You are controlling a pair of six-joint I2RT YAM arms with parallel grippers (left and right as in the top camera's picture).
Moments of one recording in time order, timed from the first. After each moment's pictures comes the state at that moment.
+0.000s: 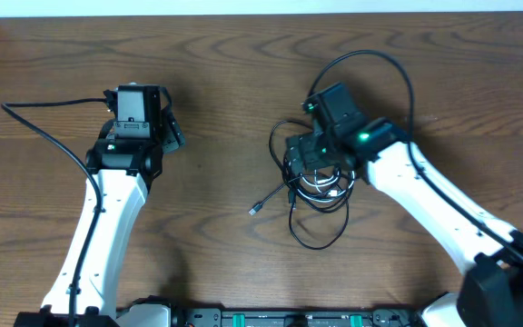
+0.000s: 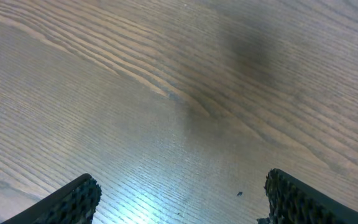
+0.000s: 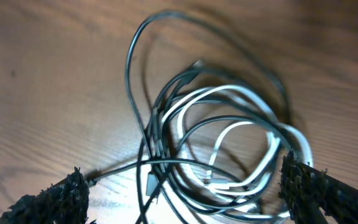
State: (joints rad) left arm -0.05 1.37 1.08 -0.69 -0.29 -0.41; right arm 0.57 1.66 1.26 -0.71 -0.05 0.32
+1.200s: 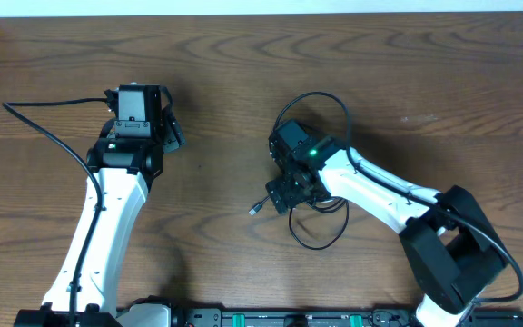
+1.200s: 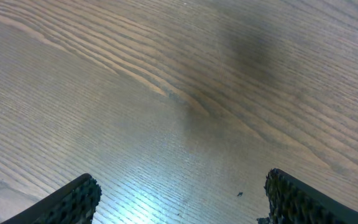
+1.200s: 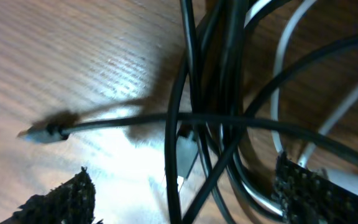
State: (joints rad) left arm -0.05 1.38 1.08 -0.69 -0.29 -0.41; right arm 0.71 1.88 1.22 -0.74 -0.12 0.28
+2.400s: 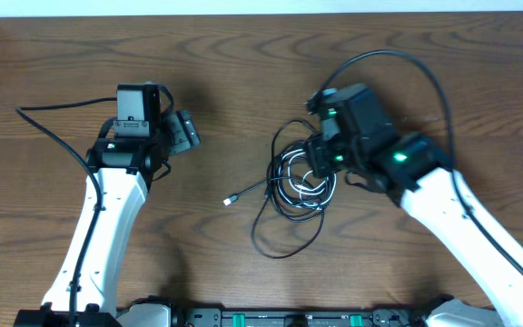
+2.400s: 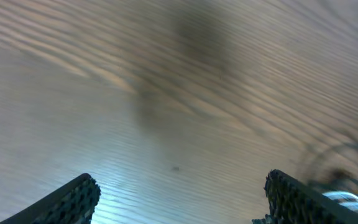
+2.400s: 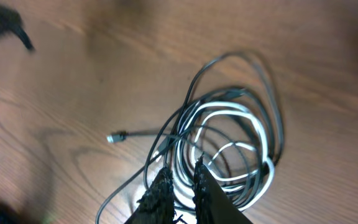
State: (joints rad) left arm -0.05 1.38 1.08 -0.67 0.01 -0.41; right arm 0.56 1.41 1.25 -0.74 -0.17 0.28
